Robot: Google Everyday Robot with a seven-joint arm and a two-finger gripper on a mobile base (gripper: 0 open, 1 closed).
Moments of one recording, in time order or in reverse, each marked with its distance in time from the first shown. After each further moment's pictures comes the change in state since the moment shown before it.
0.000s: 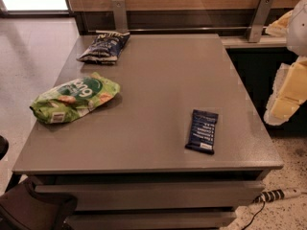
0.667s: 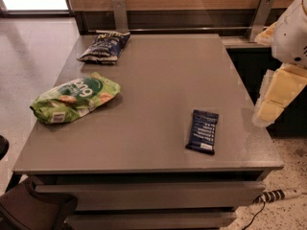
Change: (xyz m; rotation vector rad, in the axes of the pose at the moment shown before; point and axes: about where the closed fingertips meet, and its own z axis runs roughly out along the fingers) arm -0.002 -0.002 0.025 -0.037 -0.004 0.014
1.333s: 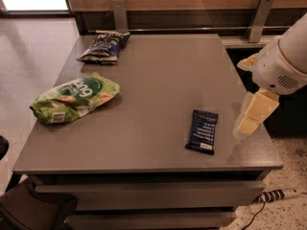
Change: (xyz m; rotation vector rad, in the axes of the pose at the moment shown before) arm -0.002 0.002 0.074 -0.083 -0.142 0.023
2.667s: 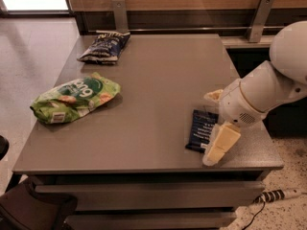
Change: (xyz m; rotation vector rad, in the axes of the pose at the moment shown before) arm -0.014 0.042 0.095 -0.138 -0.136 -0.039
